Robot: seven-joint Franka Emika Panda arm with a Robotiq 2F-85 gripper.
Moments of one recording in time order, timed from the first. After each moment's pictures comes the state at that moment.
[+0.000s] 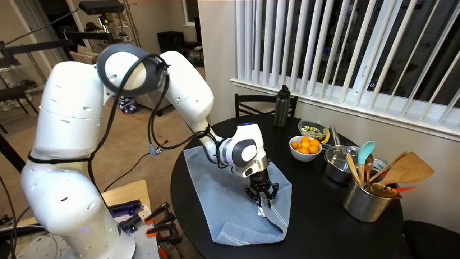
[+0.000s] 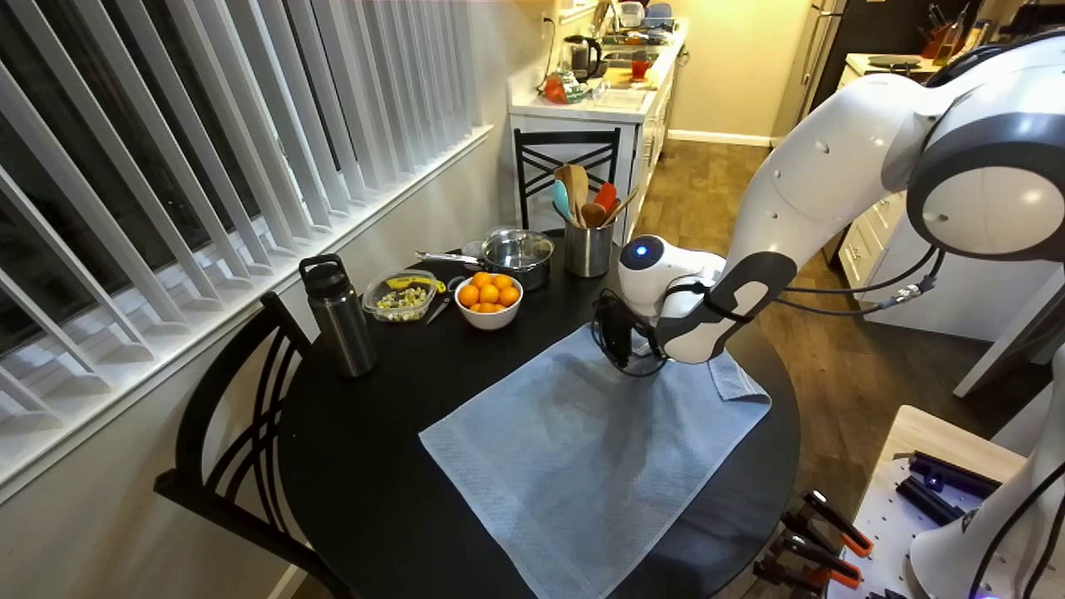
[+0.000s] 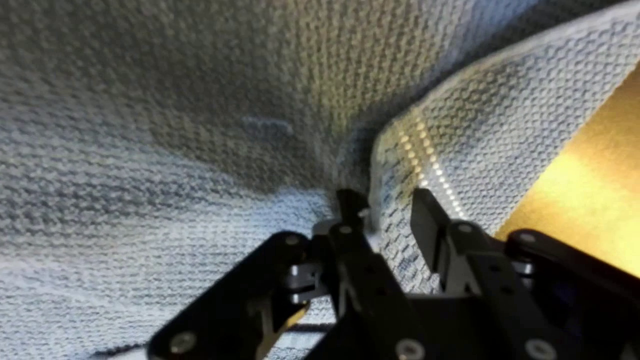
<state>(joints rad) 0.44 0.55 -0.50 -2.19 -0.40 2.68 2.60</state>
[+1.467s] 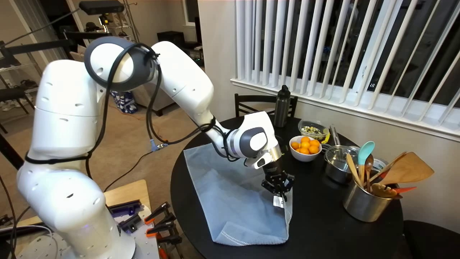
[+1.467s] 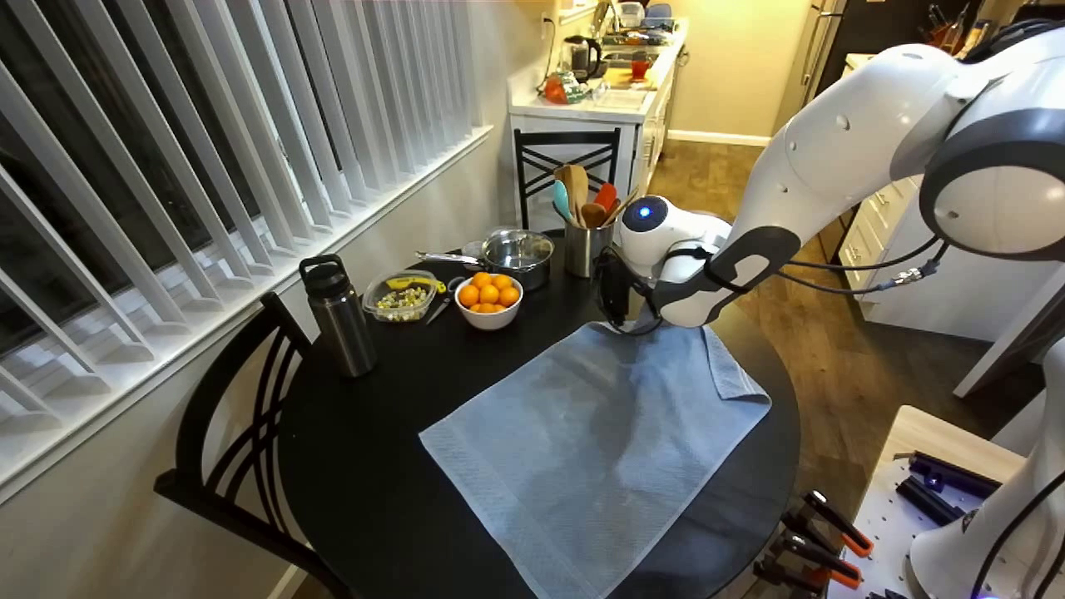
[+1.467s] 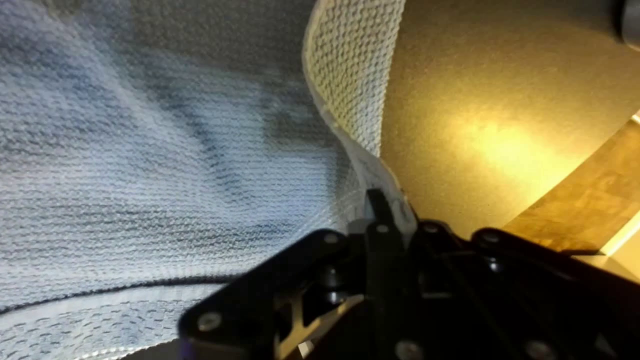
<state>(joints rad) 0.54 0.52 -0.68 -2.12 -0.41 2.67 2.60</state>
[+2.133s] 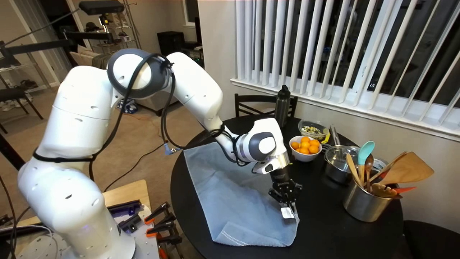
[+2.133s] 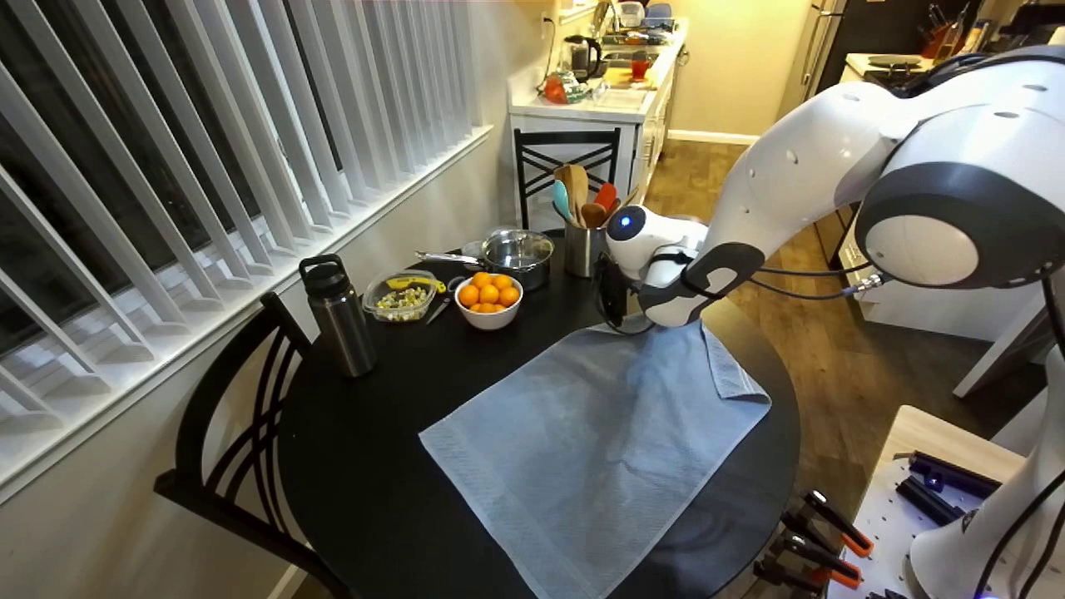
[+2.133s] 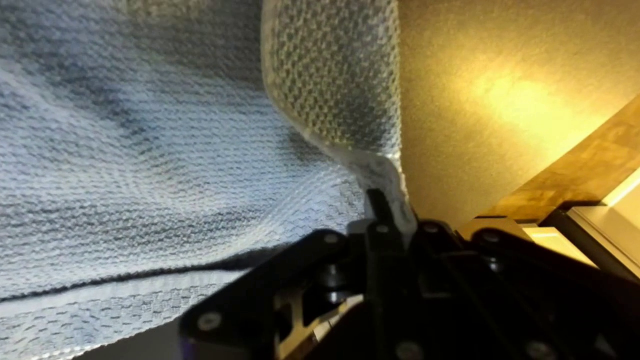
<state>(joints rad) 0.52 0.66 -0.69 -1.99 -0.38 2.57 2.60</state>
